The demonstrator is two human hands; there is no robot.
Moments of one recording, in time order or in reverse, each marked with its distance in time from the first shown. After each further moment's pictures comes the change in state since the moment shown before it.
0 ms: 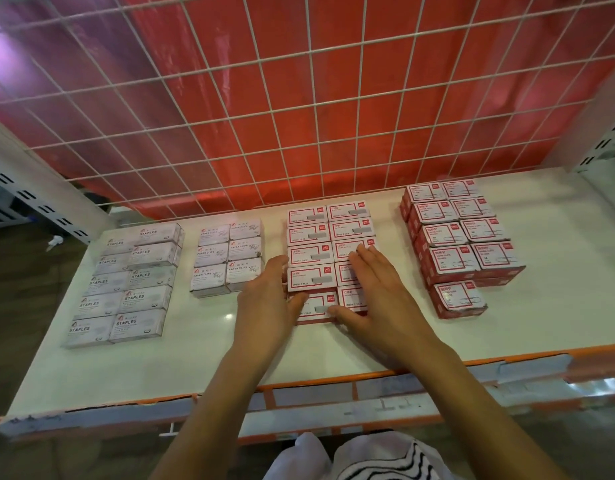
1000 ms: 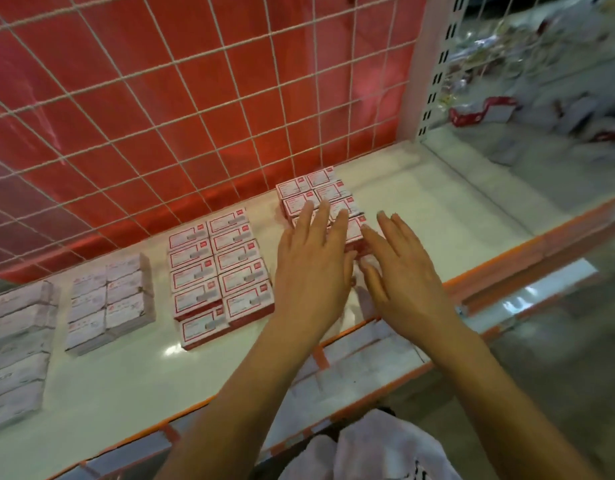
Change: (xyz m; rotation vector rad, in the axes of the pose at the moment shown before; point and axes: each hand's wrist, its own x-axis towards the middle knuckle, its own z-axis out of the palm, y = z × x) left_hand -0.019 0.155 0.094 0.357 -0.053 0.657; right_hand -0.080 0.096 -0.079 -0.179 0.392 0.206
